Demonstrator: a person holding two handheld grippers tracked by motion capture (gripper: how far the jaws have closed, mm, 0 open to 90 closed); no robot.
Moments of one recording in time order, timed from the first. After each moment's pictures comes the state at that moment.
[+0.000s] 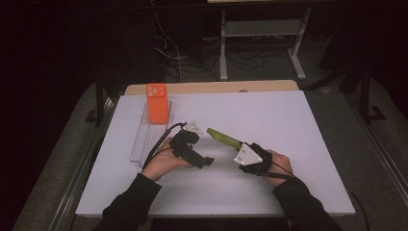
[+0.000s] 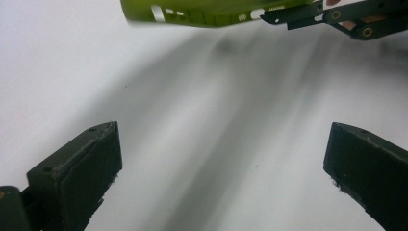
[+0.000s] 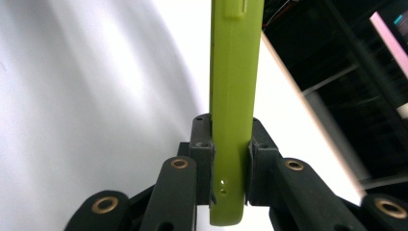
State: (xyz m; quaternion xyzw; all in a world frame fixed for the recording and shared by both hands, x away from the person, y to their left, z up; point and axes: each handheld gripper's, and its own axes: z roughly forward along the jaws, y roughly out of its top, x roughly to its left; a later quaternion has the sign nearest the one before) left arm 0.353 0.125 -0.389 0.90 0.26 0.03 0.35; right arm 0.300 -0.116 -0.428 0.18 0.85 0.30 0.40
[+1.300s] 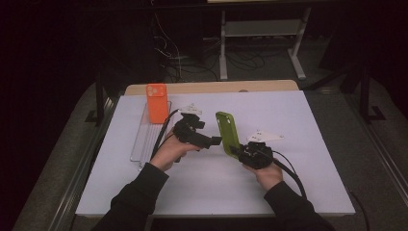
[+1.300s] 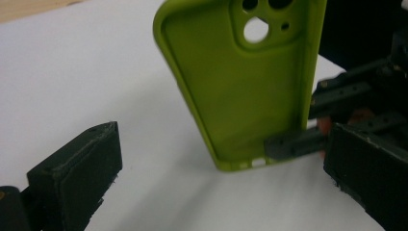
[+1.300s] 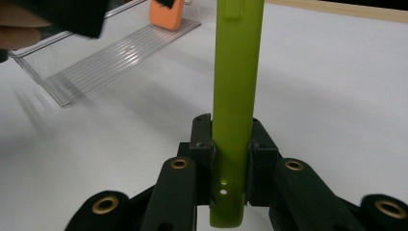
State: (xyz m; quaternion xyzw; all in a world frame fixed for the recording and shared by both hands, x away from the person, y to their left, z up) left arm 0.380 0.112 -0.365 0.82 0.32 0.02 0.47; right arm 0.313 -0.124 -0.419 0.40 0.77 0.48 0.14
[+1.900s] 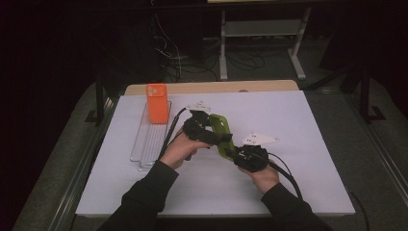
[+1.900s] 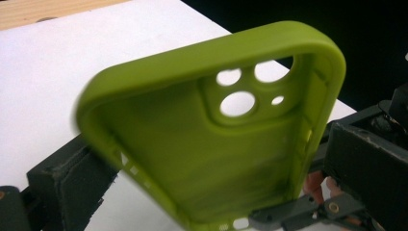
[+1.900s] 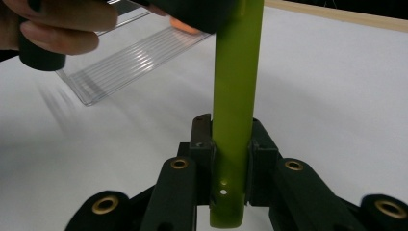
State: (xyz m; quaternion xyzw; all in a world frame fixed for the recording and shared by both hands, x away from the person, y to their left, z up) left arm 0.384 0.088 -0.365 0.81 0.30 0.00 0.50; right arm 0.304 -0.110 -0.414 0.38 0.77 0.49 0.13
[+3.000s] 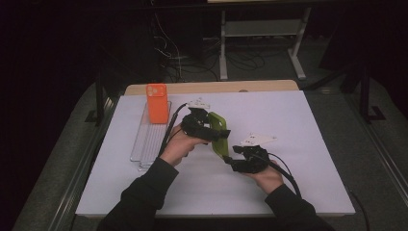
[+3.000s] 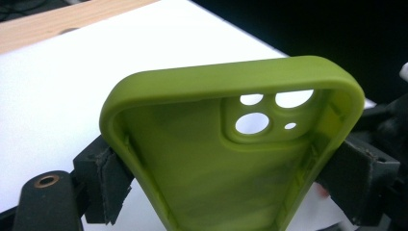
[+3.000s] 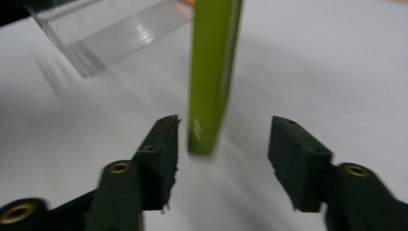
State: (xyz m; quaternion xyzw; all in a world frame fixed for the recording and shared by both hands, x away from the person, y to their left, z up) left arm 0.389 0.098 -0.351 0.83 0.30 0.04 0.47; right arm 0.305 -0.115 -0.416 0.37 0.80 0.45 0.12
